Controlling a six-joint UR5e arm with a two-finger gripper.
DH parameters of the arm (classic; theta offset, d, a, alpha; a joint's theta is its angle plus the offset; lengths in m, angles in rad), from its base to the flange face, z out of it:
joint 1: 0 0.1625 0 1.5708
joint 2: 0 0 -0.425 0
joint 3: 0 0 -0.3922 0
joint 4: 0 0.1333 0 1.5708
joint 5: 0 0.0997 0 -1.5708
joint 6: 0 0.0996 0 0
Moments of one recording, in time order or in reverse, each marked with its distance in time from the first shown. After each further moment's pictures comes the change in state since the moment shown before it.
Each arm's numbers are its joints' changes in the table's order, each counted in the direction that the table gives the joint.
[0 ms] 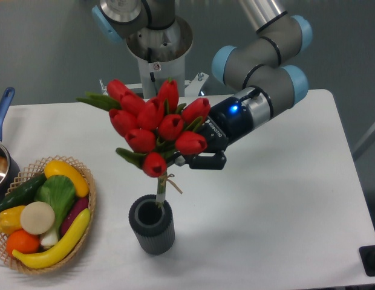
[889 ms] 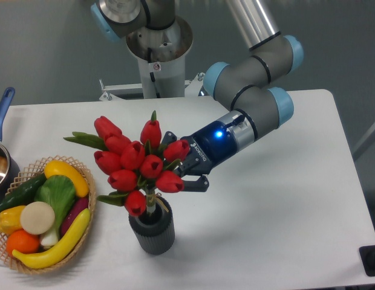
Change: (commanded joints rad) arm -0.038 -0.055 -0.014 0.002 0.048 0.029
